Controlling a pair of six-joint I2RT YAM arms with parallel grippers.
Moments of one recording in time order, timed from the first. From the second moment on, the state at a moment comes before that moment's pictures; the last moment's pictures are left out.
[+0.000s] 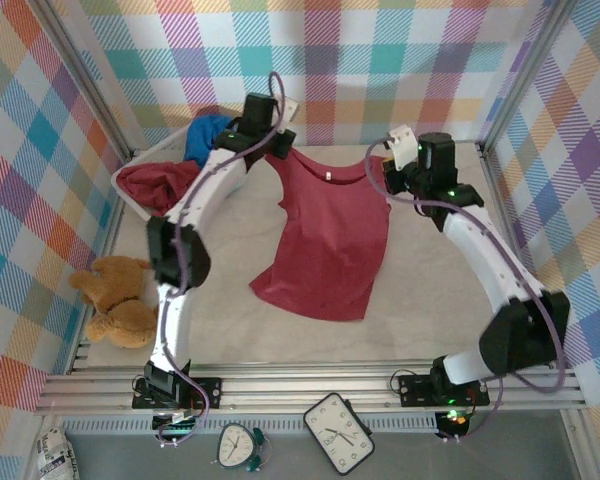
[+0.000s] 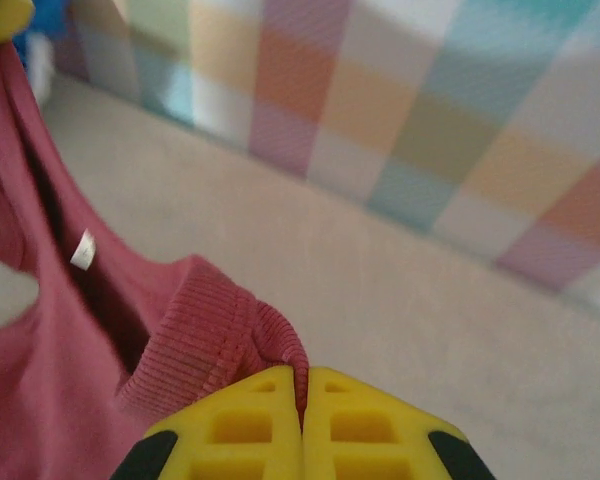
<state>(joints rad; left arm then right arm) -0.39 2.28 2.31 -0.61 -0.01 0.18 0.24 1.48 1.32 -0.35 -0.09 -0.25</state>
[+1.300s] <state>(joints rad) -0.41 1.78 1.27 -0.82 0.05 -0.22 0.17 1.55 1.10 -0.52 -0.43 0.14</state>
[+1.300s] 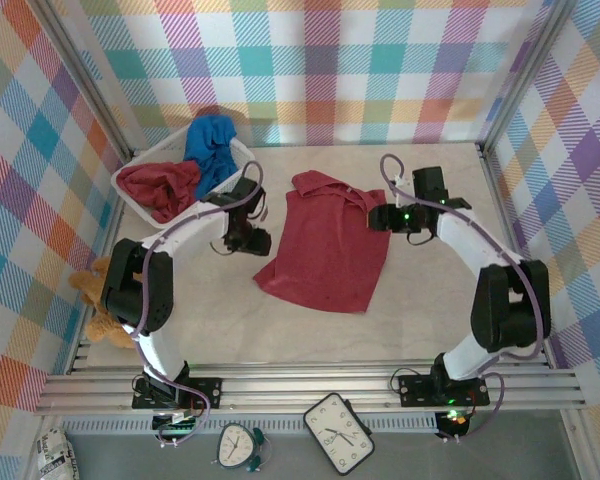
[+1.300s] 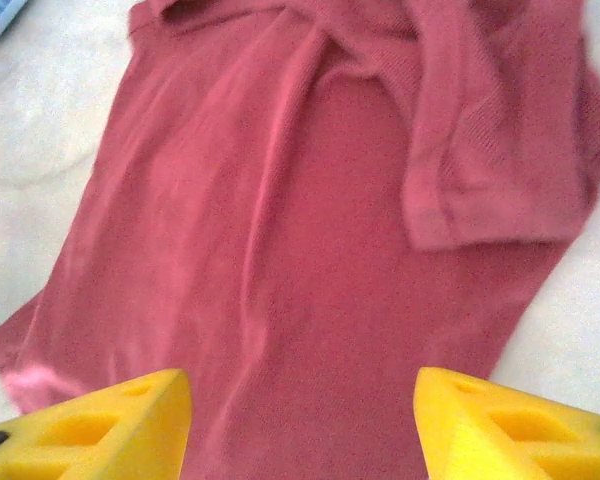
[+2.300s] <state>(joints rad) -0.40 1.61 1.08 -0.71 0.30 -0.40 0.52 1.27 0.62 -0.54 -0.21 0.41</state>
